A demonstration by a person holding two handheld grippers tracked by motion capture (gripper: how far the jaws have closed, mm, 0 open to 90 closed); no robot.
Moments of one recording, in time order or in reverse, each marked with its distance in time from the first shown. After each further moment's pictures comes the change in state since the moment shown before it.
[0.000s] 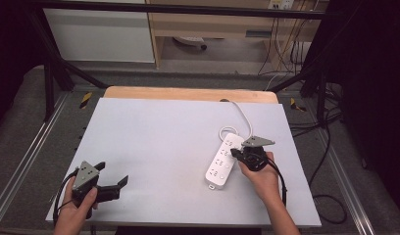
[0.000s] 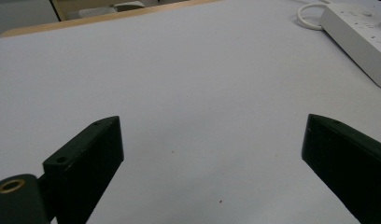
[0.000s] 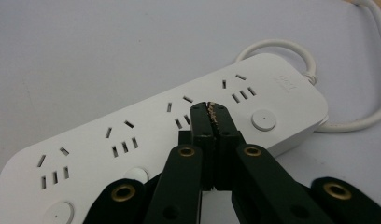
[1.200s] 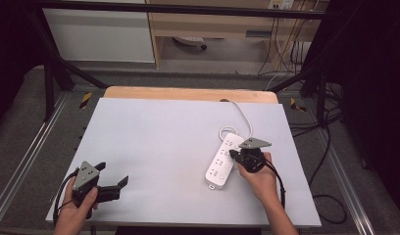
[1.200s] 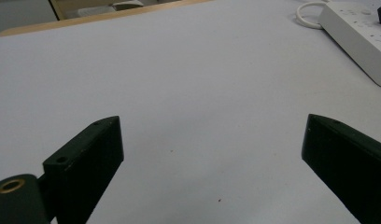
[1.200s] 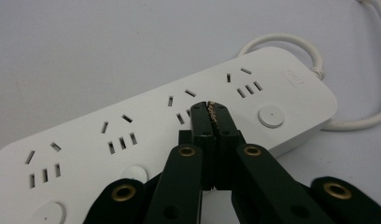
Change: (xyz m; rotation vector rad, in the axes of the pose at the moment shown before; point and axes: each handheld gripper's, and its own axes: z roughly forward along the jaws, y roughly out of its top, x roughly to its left) left arm -0.001 0.000 0.000 0.004 -0.004 0.000; right arm 0.005 -0.004 0.007 0.009 -0.020 -0.022
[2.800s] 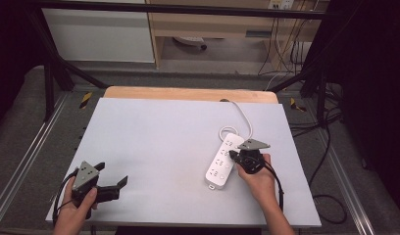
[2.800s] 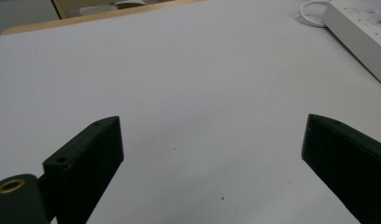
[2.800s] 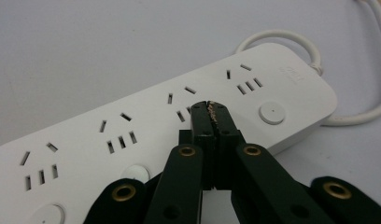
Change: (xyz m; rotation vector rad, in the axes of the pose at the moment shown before) left arm 0.001 -0.001 0.000 0.001 0.006 0.000; right arm 0.004 -0.002 0.001 0.001 -0.026 0.006
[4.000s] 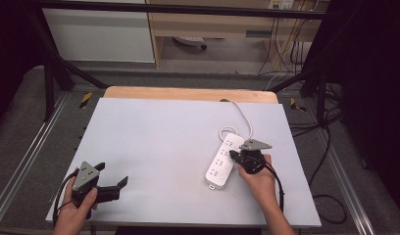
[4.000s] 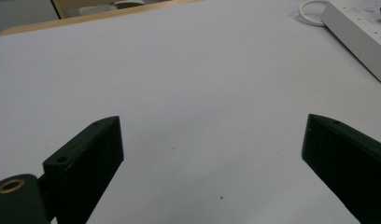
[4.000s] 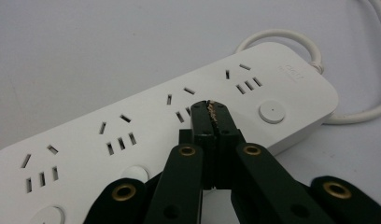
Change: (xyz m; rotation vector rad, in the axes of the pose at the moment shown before) left arm -0.001 0.000 0.000 0.003 0.001 0.002; right arm -0.002 -0.003 0.000 -0.020 0.013 0.027
